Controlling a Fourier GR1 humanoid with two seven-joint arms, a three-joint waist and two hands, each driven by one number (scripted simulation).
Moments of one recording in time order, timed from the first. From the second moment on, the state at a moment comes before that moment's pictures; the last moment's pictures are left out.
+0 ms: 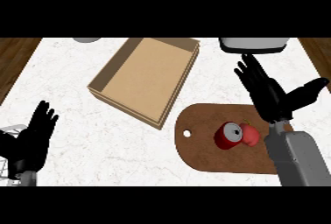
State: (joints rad) left arm 0.05 0.35 -0.02 -1.54 0.35 0.31 0.16; right arm -0.36 -0.19 0.00 -1.37 -0.37 0.08 0.10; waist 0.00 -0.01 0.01
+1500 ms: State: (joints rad) left arm -0.08 0.53 -0.05 -1.32 0.00 0.27 0.04; right arm 0.10 -0.71 0.13 -1.59 0.44 -0.02 -0.06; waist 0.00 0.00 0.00
